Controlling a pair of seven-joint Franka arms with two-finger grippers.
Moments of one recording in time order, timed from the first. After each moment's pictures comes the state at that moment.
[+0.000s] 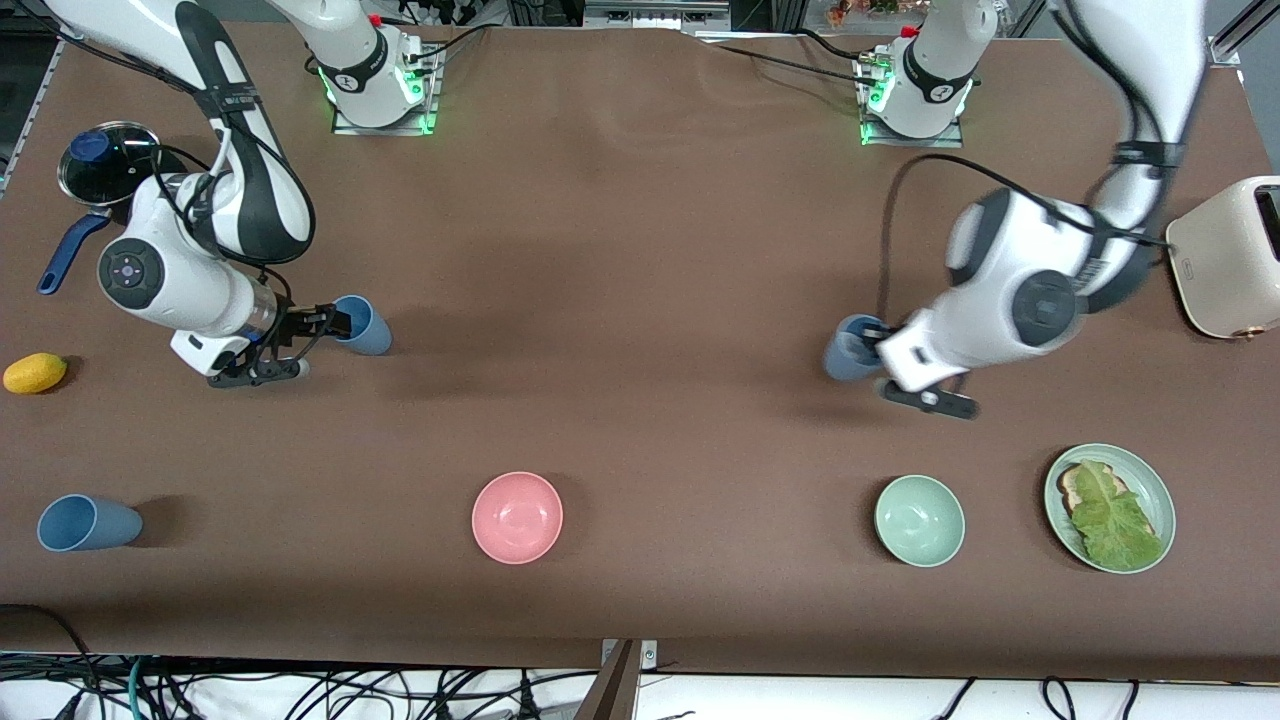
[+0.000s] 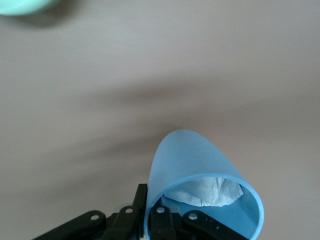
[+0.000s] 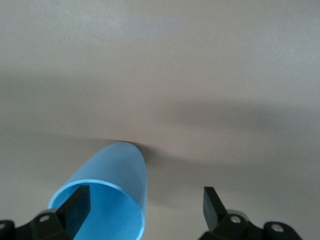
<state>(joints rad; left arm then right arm) -0.04 0.39 -0.32 -1.81 -0.02 1.98 -0.17 0.08 0.28 -0.05 -2.12 0.05 2.26 -0.13</state>
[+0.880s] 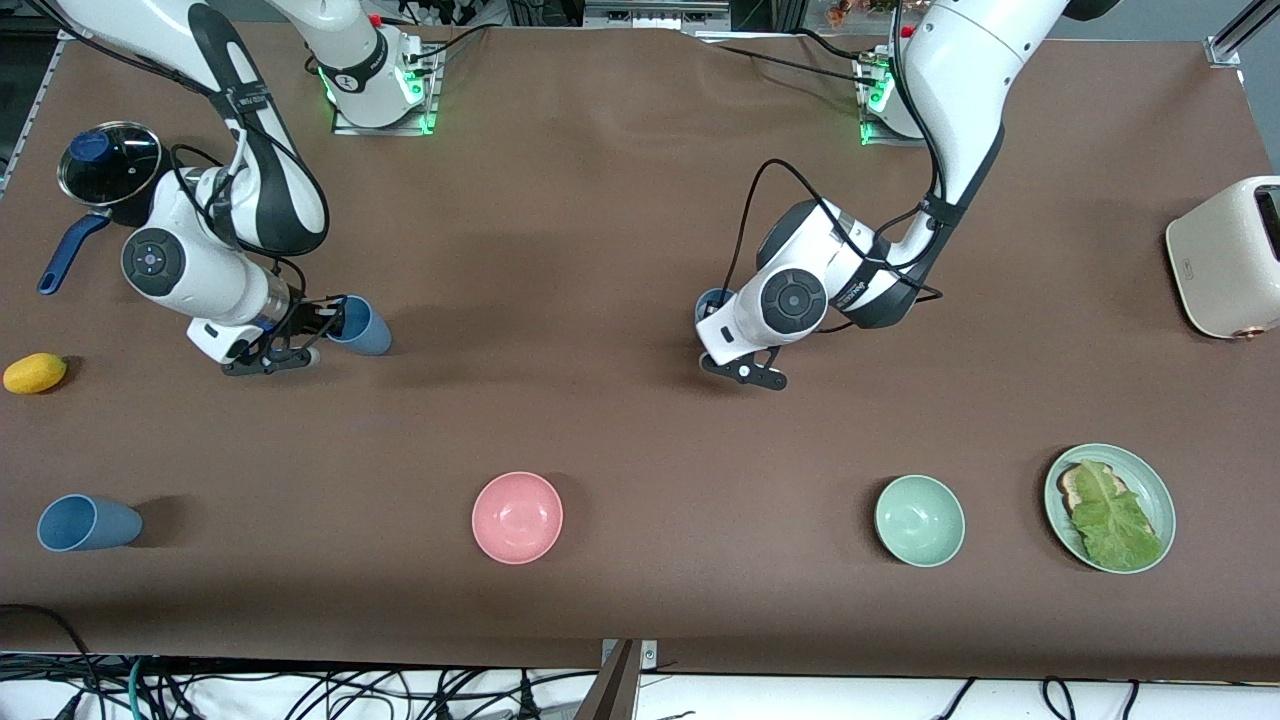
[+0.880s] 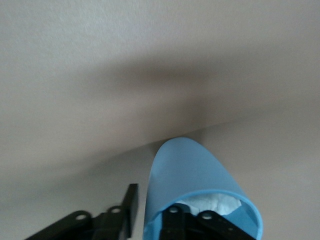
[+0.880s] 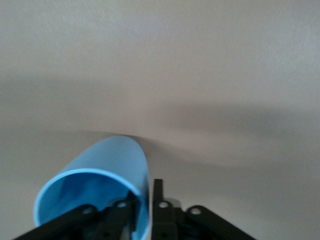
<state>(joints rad) -0.28 0.62 -0.32 -1.69 -0.02 2.07 -0.32 0.09 0.27 -0.04 -2.18 0.05 2.32 -0.13</state>
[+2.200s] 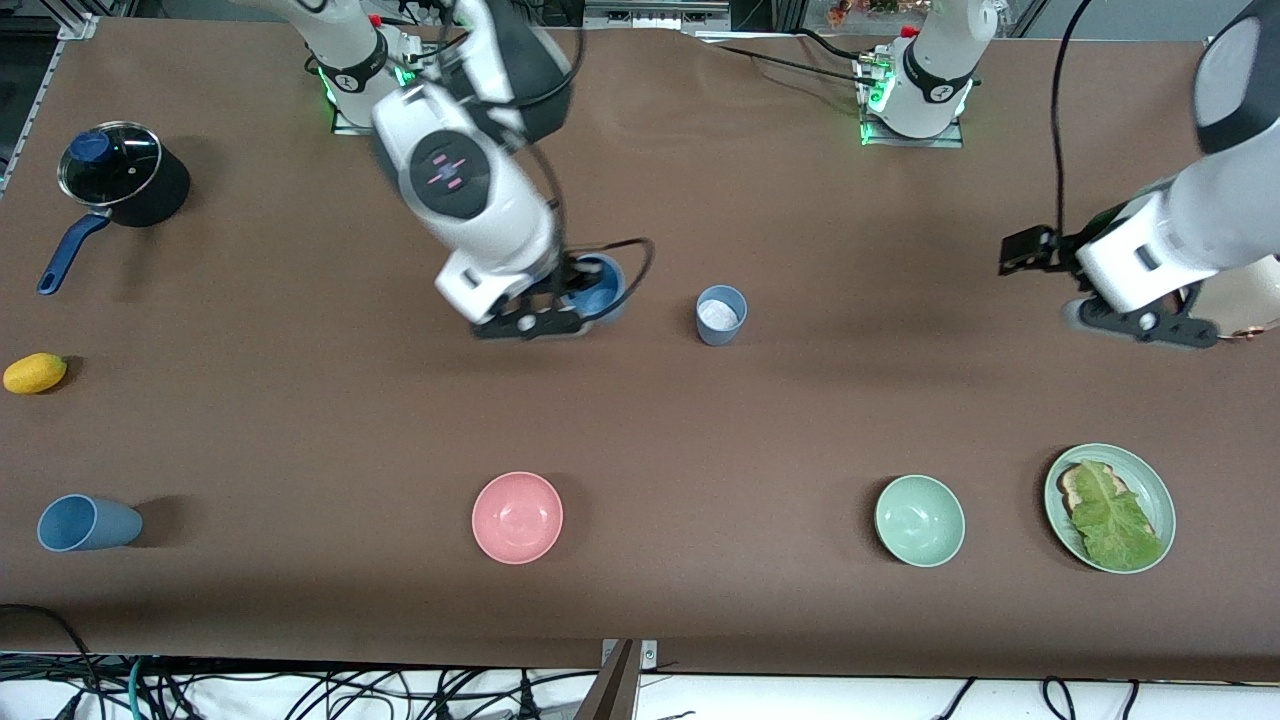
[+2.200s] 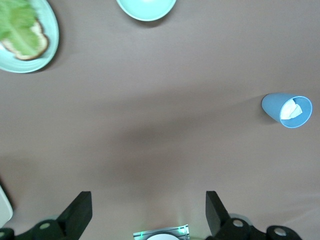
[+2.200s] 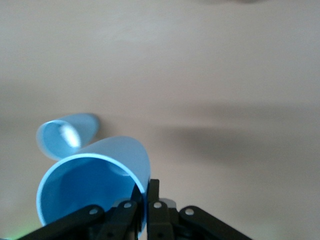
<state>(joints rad) 0.14 0.16 -0.25 -1.48 0.00 1.42 0.05 0.69 0.49 -0.02 -1.33 0.20 1.79 0.61</state>
